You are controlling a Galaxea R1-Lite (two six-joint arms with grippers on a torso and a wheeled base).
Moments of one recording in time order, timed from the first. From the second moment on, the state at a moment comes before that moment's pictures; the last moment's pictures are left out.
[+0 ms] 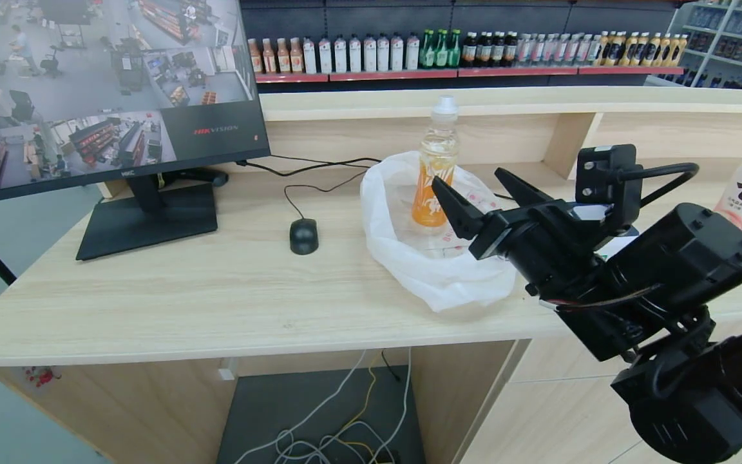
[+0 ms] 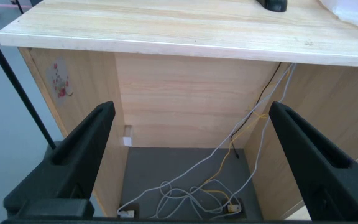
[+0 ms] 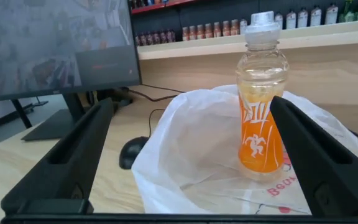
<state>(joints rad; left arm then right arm) 0.00 0.00 0.00 0.00 0.00 -0.01 0.62 1.85 -0.70 -1.57 -0.11 0.04</state>
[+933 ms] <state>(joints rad) 0.00 0.00 0.00 0.00 0.00 -0.01 0.74 1.88 -0.68 -1.57 -0.11 0.05</state>
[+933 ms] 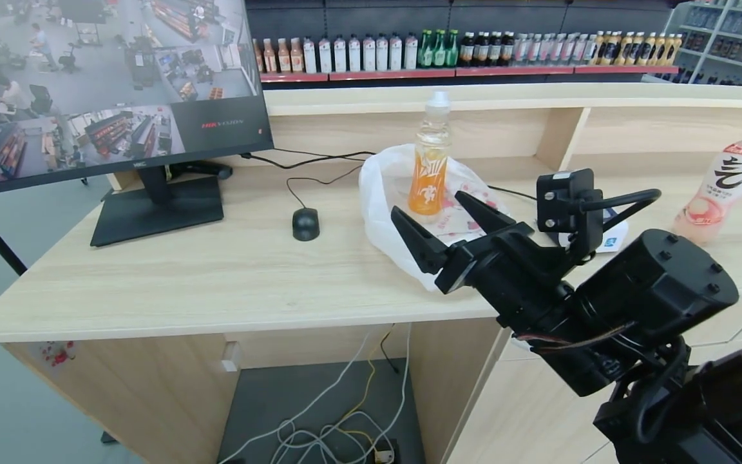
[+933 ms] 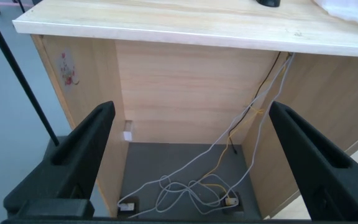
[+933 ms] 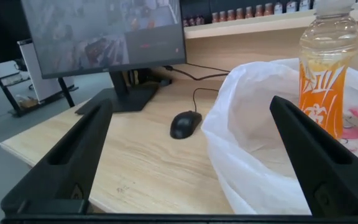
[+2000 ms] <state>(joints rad) 0.00 0.00 0.00 0.00 0.00 -0.02 0.64 1.87 -0.60 -1.57 -0.11 0.05</state>
